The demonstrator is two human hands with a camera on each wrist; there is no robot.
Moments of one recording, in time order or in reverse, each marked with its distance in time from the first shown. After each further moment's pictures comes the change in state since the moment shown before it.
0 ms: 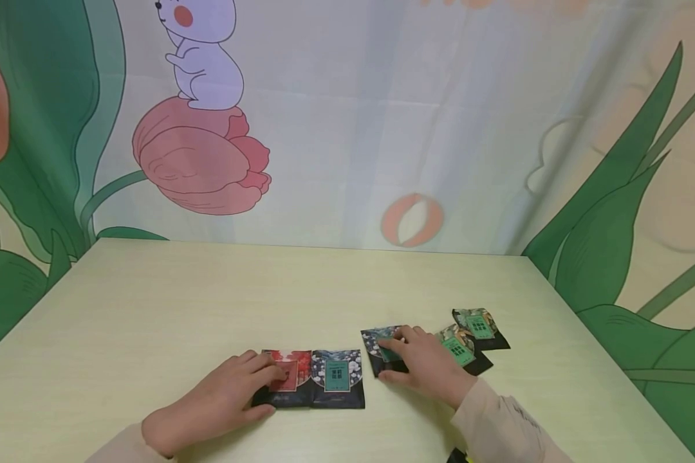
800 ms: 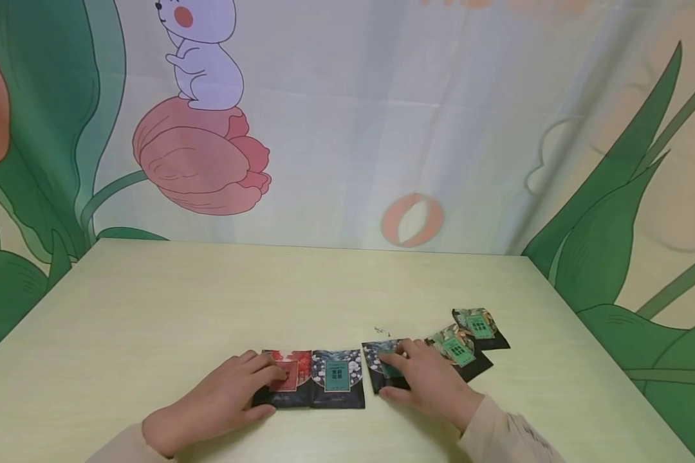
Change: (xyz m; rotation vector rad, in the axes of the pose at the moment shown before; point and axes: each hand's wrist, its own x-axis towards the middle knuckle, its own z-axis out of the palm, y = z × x) left_hand 0.001 0.001 0.000 -0.012 -0.018 -0.023; right_hand -0.020 -0.012 -0.001 -0.023 0.001 -0.027
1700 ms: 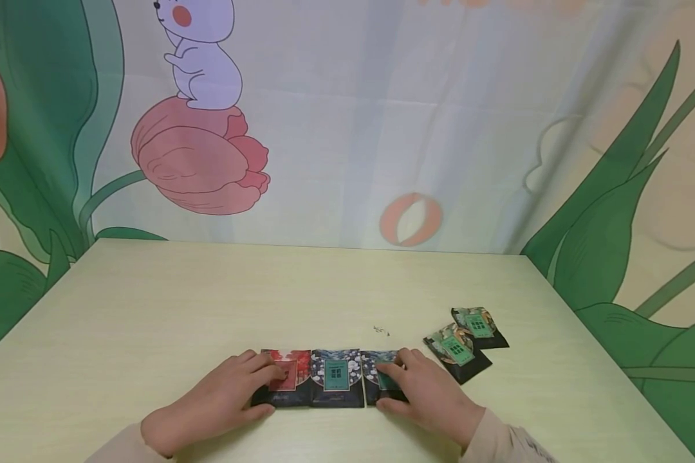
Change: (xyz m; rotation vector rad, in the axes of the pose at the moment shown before) left_hand -0.001 -0.001 0.000 0.016 0.019 0.020; right_hand -0.014 -0.012 -0.001 -0.021 0.032 -0.034
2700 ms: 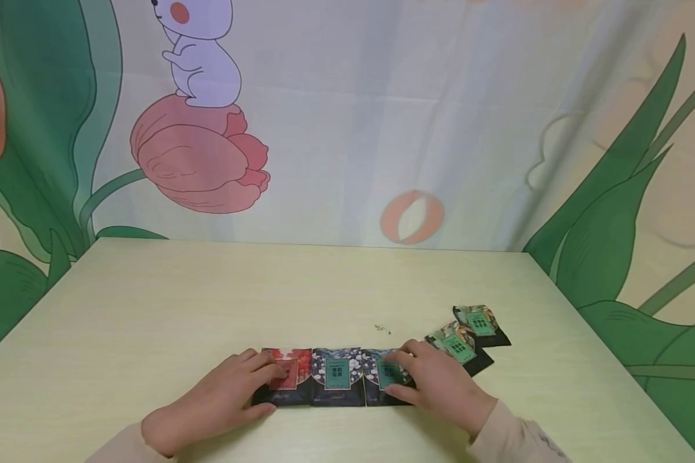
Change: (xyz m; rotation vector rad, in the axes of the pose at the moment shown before) left_hand 0.000 0.000 0.000 0.015 0.025 0.022; right_hand 0.003 0.010 -0.014 0.052 -0.009 0.030
